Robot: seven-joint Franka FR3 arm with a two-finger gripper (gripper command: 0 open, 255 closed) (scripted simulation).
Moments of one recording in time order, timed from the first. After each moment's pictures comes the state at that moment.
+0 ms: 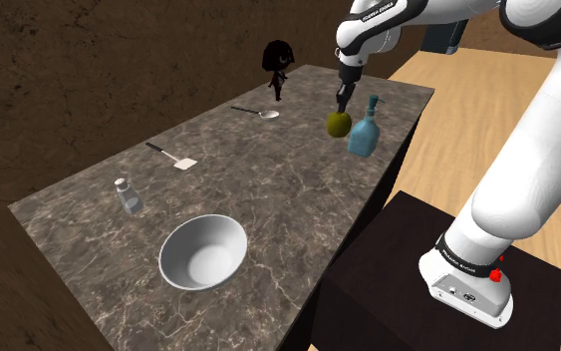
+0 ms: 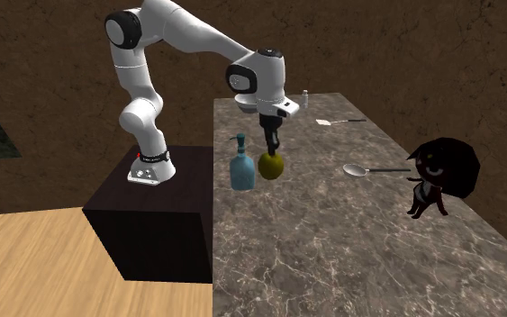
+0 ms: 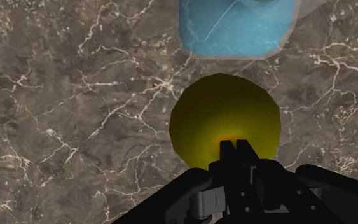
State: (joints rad) arm -0.02 0.03 -0.35 -2.04 0.07 2.11 -0.62
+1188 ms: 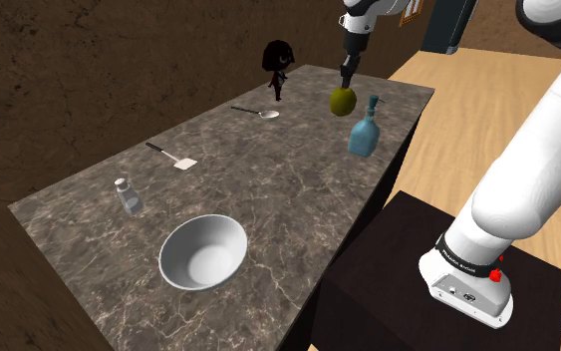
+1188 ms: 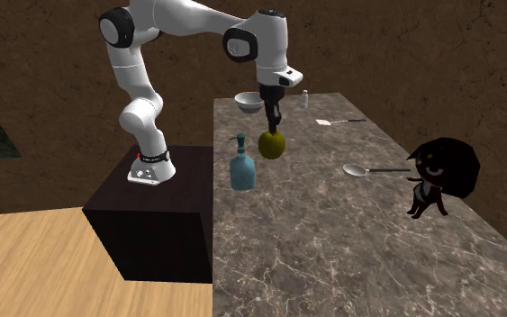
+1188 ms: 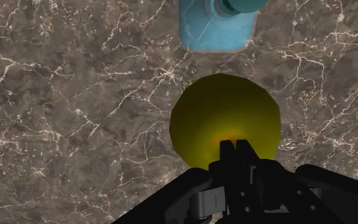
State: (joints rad) arm -0.01 -0.03 -0.35 -1.86 0.05 1.88 -0.59
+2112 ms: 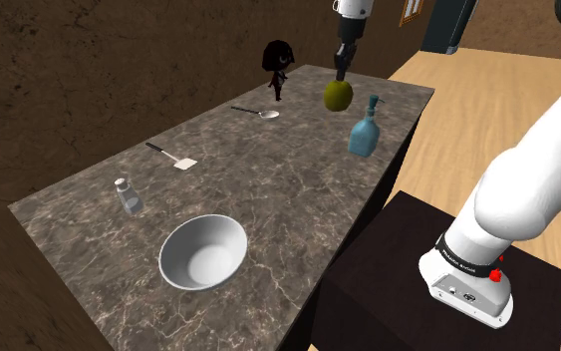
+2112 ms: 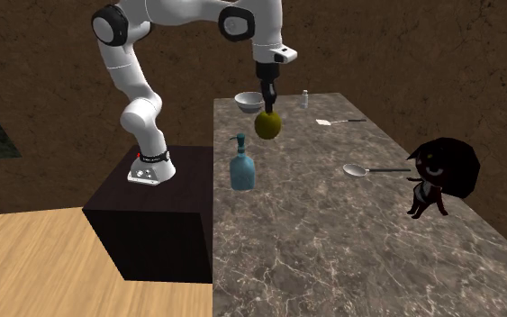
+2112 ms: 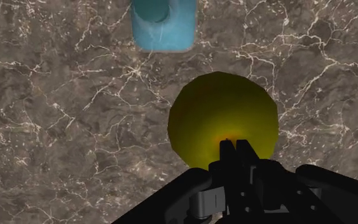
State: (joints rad) arm 0.04 -0.13 -0.28 -1.87 0.01 1.79 -0.46
